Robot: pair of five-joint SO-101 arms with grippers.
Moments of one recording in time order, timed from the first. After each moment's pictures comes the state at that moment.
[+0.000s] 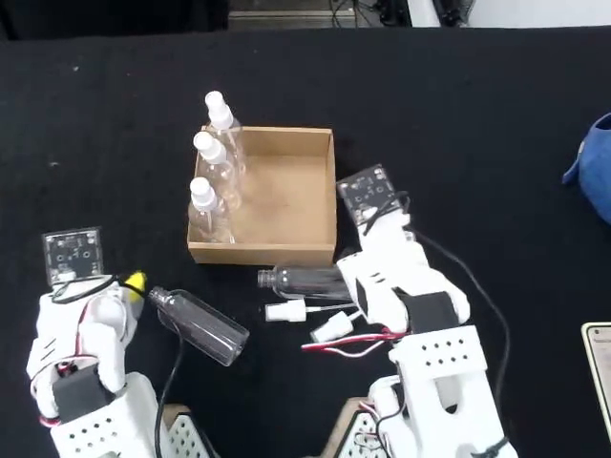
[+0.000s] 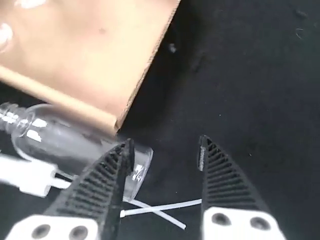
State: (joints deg) left arm -28.1 -102.3 82.8 66.4 -18.4; right arm -9.1 -59.9 68.4 52.4 12.5
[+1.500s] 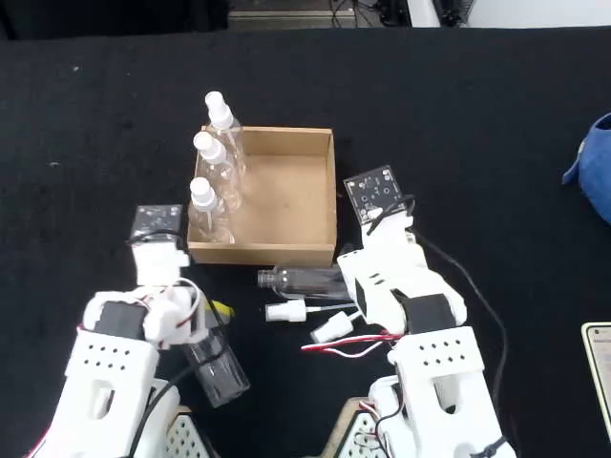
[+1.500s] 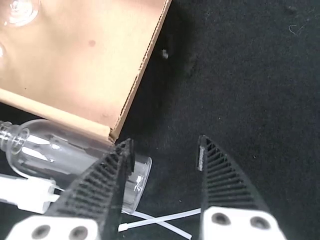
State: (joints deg) left arm 1.9 -64.2 72.9 66.7 6.1; right arm -8.9 -59.9 71.3 48.0 10.6
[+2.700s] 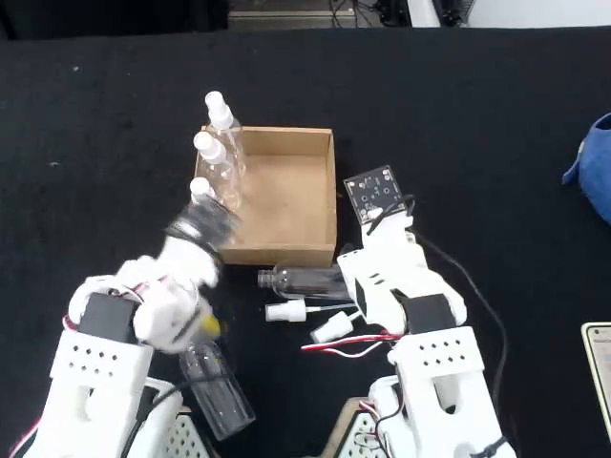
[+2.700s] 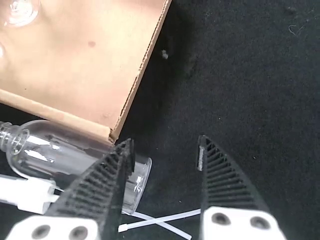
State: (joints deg) left arm 8.9 -64.2 55.5 84.2 -34.2; right arm -8.9 -59.9 71.3 47.9 10.6
